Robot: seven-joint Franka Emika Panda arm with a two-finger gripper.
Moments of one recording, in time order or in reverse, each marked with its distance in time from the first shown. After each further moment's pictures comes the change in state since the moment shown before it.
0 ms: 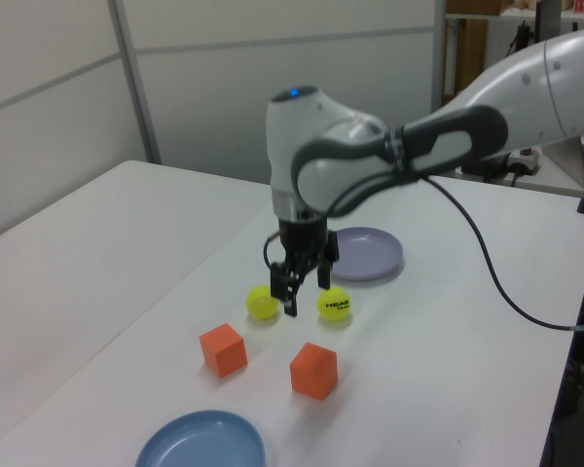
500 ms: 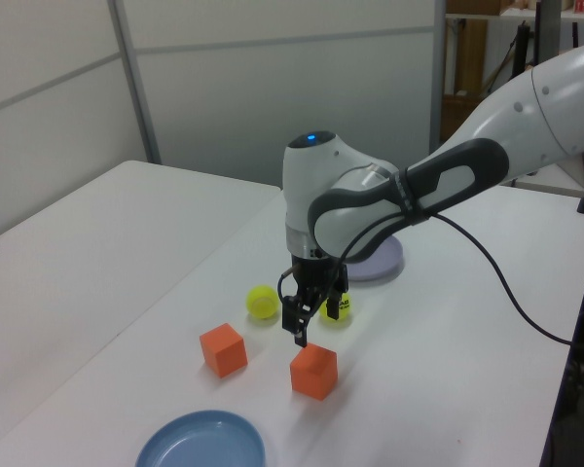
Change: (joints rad) arm 0.001 -0.007 0.000 -0.163 0.000 0.179 0.002
